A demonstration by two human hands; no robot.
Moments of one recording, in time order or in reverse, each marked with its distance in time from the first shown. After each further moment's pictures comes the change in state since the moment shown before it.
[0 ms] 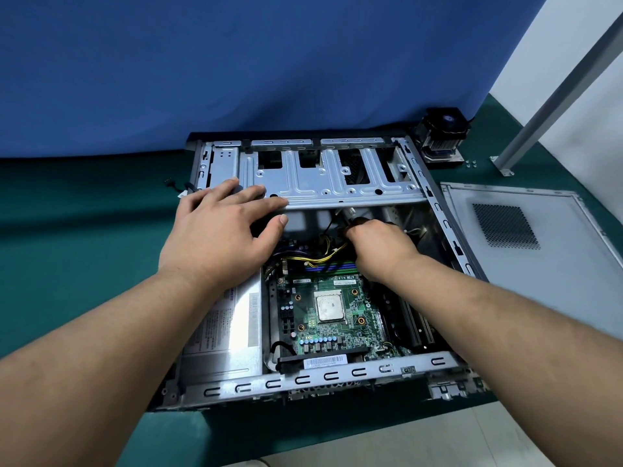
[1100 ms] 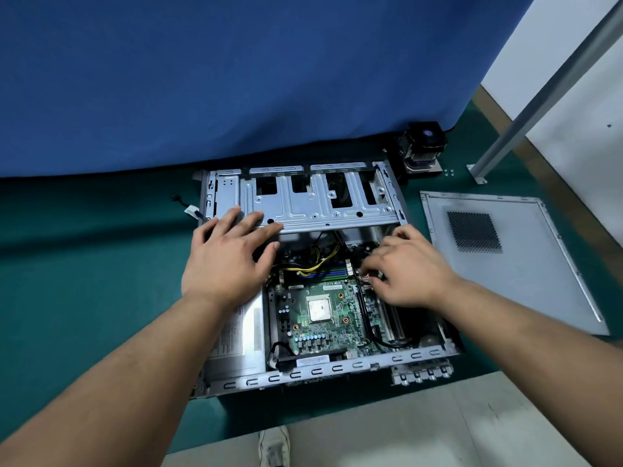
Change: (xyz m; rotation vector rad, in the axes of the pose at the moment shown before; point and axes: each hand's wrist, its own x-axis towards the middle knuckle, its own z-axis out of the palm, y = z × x) left_hand -0.002 0.007 -0.009 0.036 -0.062 -0.007; right_hand -0.060 0.064 -0.044 -0.176 0.034 -0.335
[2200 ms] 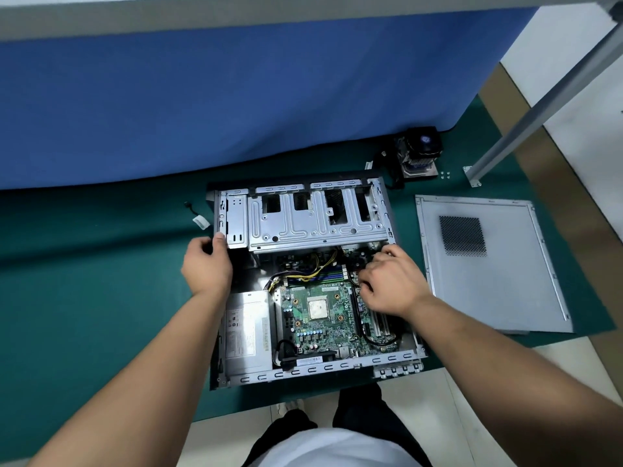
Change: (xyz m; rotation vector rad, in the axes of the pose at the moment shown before) left_hand 0.025 -0.021 -0.013 -0.800 0.231 -0.998; right_hand 0.005 0.002 0.002 -0.005 0.055 0.014
